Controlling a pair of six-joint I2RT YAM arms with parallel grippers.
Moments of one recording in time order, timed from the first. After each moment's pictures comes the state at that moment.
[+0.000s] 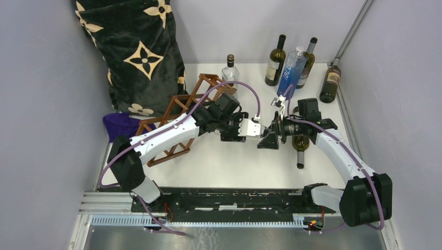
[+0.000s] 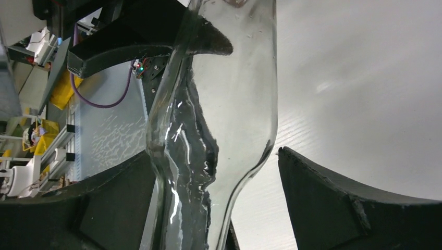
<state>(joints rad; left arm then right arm) -0.89 1.58 1.35 -0.66 0.26 0.84 0.18 1.19 0.83 -0.55 -1.13 -0.19</state>
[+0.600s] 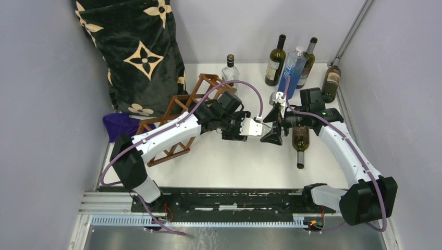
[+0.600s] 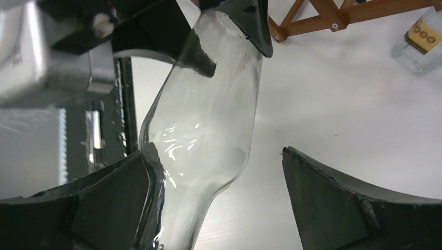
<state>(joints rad) -0.90 1.61 1.42 -0.69 0.23 0.88 0.19 1.21 1.03 -0.71 -1.05 -0.61</state>
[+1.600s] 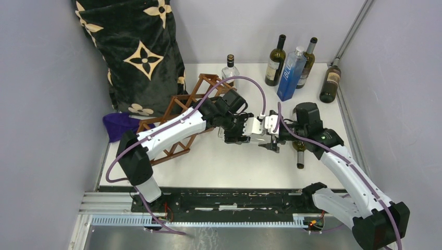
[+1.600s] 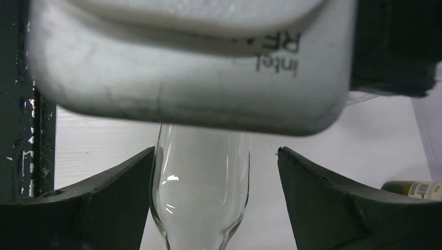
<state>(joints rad) -0.90 1.68 1.51 -0.83 0.37 0.81 0.35 0.96 0.82 -0.52 -0.81 -0.88</state>
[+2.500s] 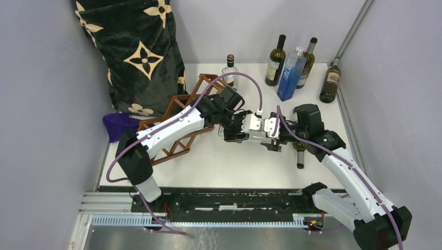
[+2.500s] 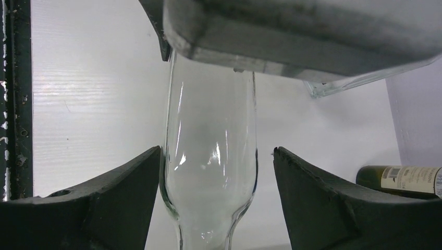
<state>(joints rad) -0.87 1.68 1.51 -0.81 0.45 0.81 0.37 0.92 0.82 -0.54 -0.72 -0.94</state>
